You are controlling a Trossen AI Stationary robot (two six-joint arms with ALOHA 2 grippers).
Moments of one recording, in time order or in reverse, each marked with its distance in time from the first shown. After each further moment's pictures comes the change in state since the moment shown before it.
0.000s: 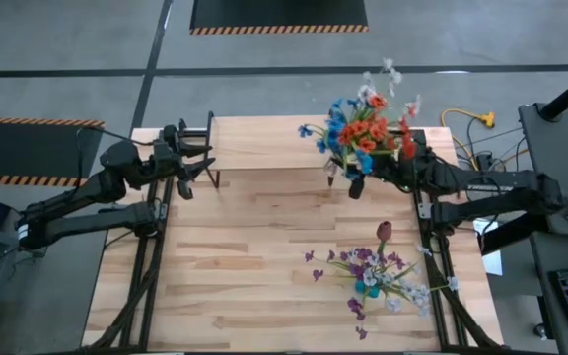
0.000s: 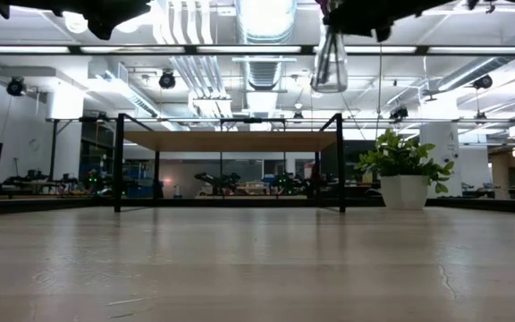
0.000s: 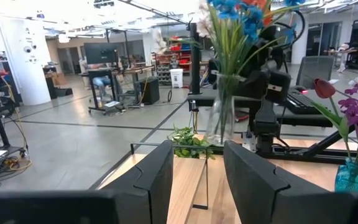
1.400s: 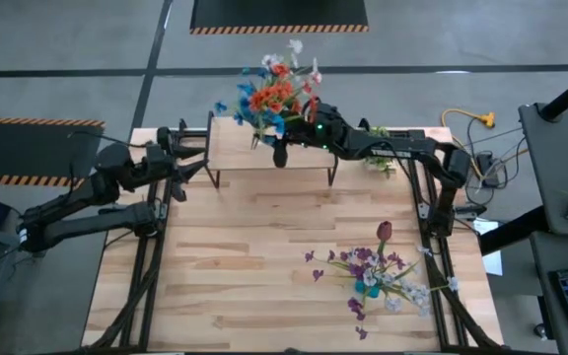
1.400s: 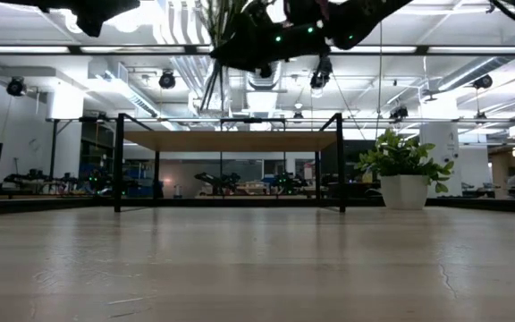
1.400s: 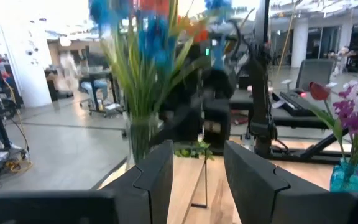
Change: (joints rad) left arm 0.000 -0.067 -0.001 -0.065 0.000 -0.004; right arm -0.214 0.869 0.662 0.242 -0.452 0.039
